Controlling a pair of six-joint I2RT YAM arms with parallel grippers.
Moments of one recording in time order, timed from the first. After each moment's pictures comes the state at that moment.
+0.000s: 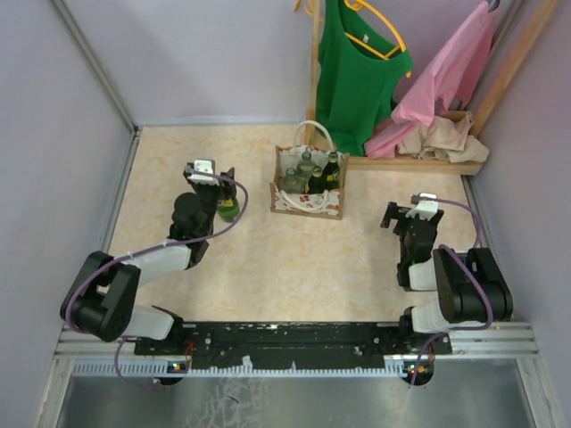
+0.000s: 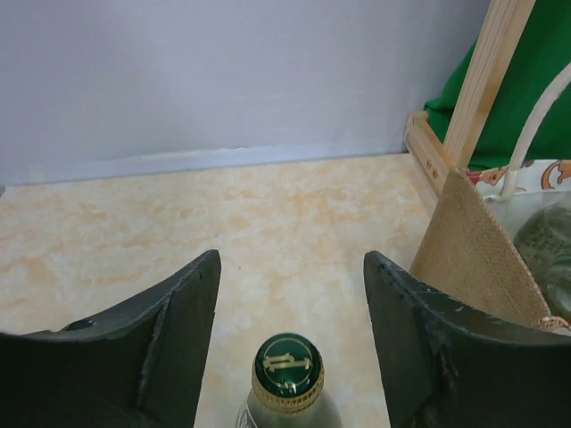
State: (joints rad) left arm -0.42 1.39 0.51 1.02 -0.28 0.02; right arm 0.02 1.44 0.15 1.16 0.20 0.05
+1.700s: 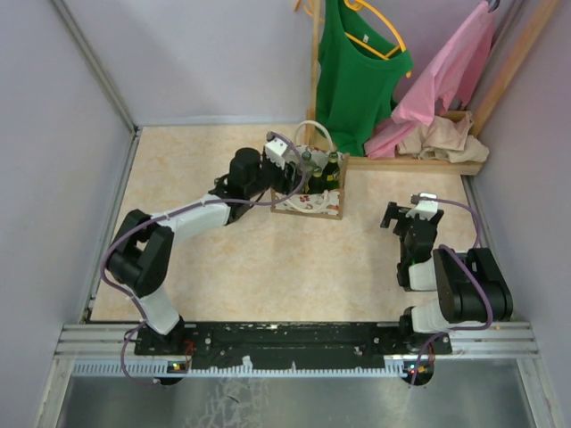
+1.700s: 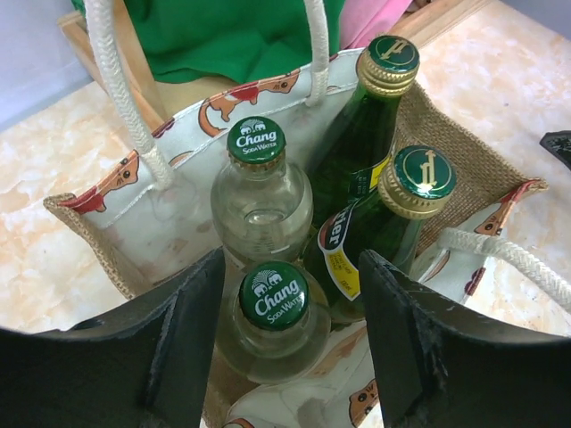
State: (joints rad) left arm -0.60 1.74 1.12 0.42 0.21 0.00; right arm 0.02 1.44 0.15 1.16 0.20 0.05
